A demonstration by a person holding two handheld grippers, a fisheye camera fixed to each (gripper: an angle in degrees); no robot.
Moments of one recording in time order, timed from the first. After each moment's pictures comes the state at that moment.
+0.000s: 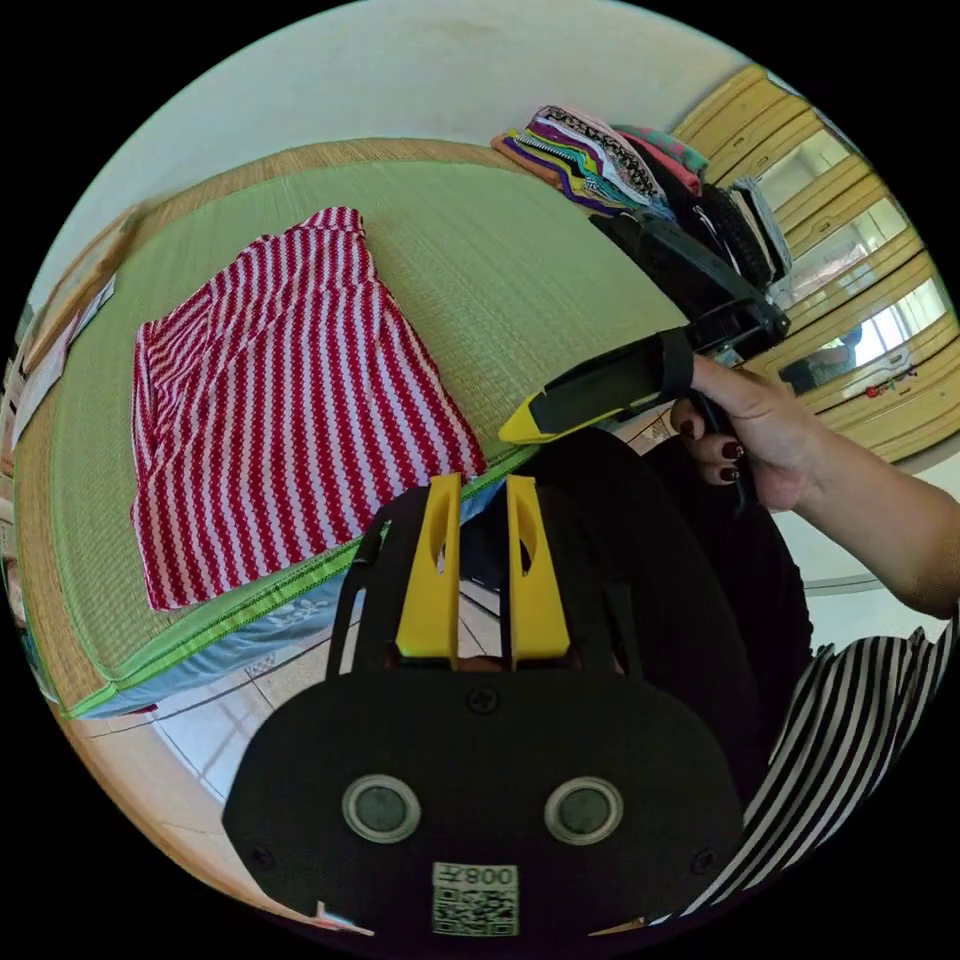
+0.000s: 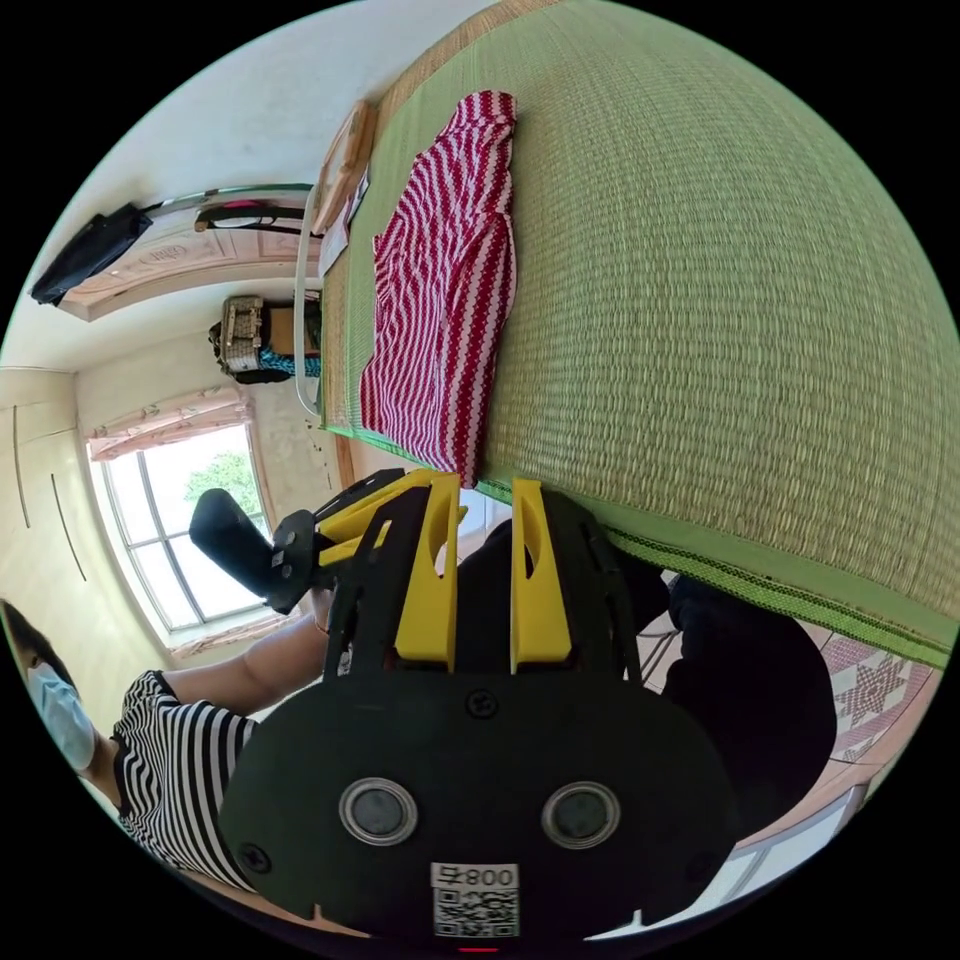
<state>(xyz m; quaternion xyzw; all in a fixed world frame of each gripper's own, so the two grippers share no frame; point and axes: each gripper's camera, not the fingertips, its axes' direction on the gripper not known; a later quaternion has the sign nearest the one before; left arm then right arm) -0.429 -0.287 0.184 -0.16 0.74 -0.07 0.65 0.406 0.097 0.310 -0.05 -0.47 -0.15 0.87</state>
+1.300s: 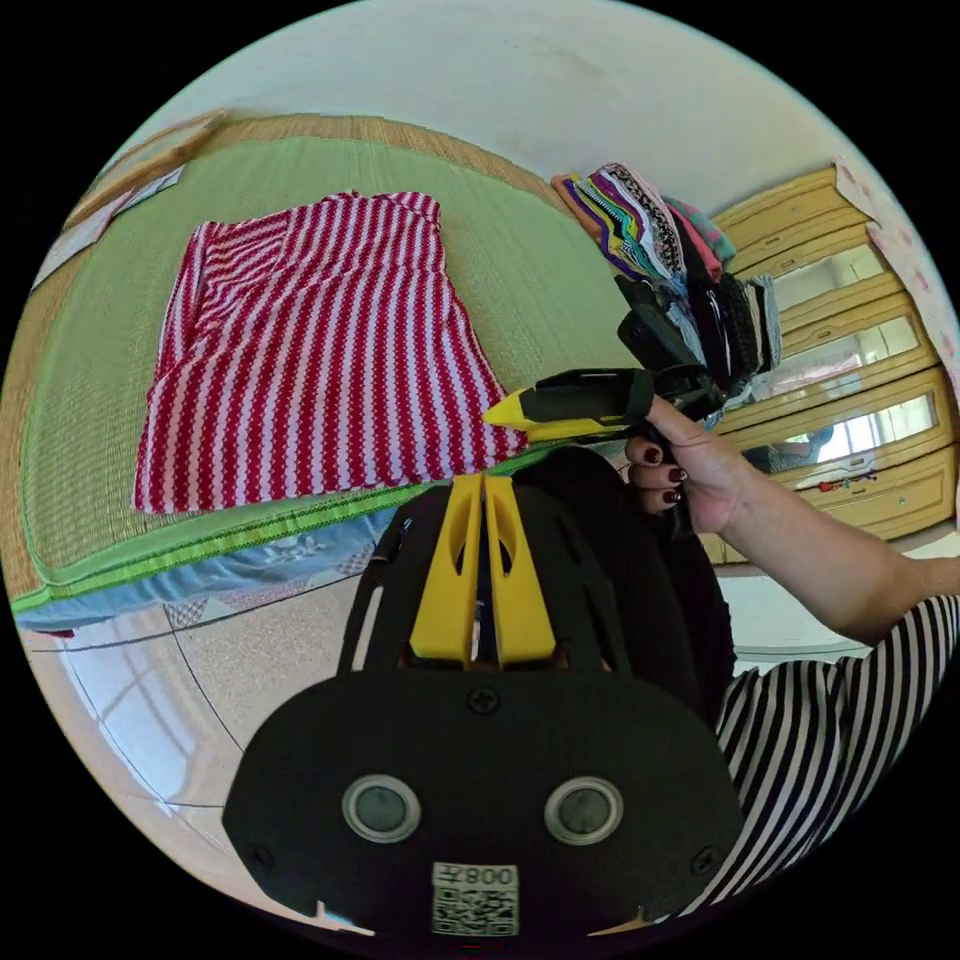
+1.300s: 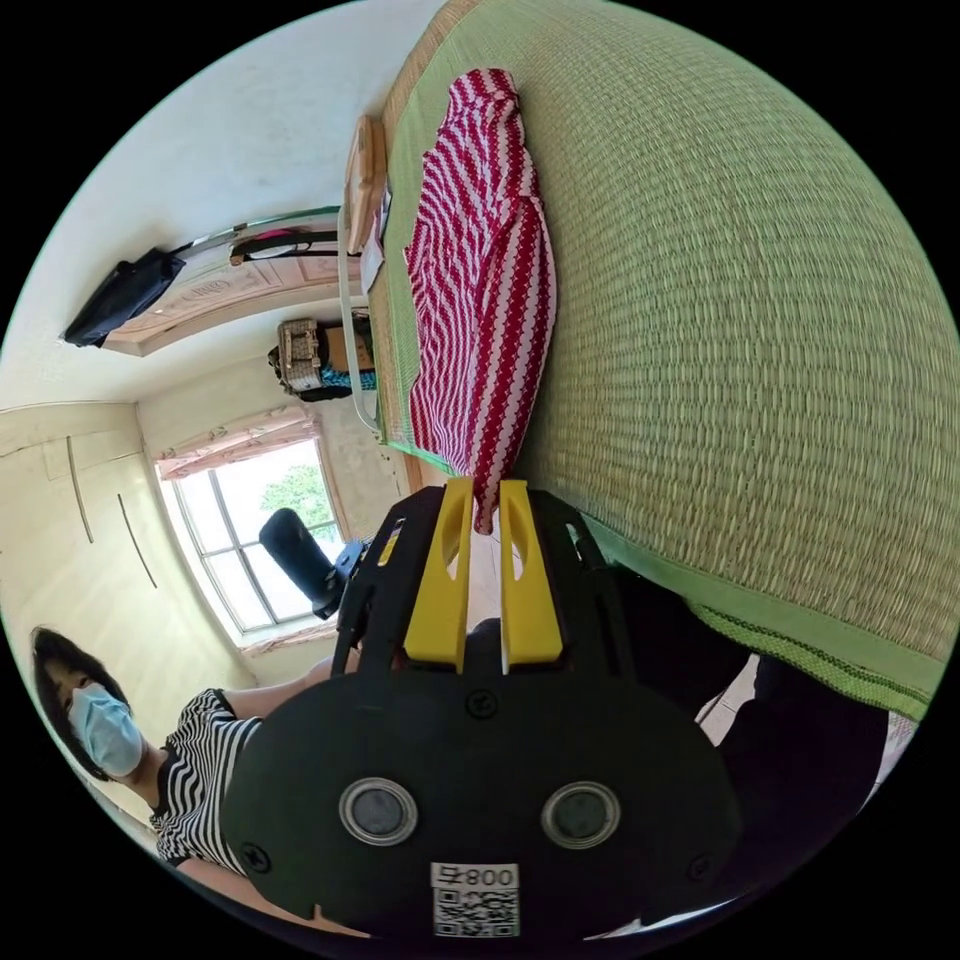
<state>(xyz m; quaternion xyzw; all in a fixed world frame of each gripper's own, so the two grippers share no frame) -0.434 -0.105 0.271 -0.22 0.78 -0.19 0.56 0.402 0.090 0.319 -0.08 -0.57 -0.13 0.80</state>
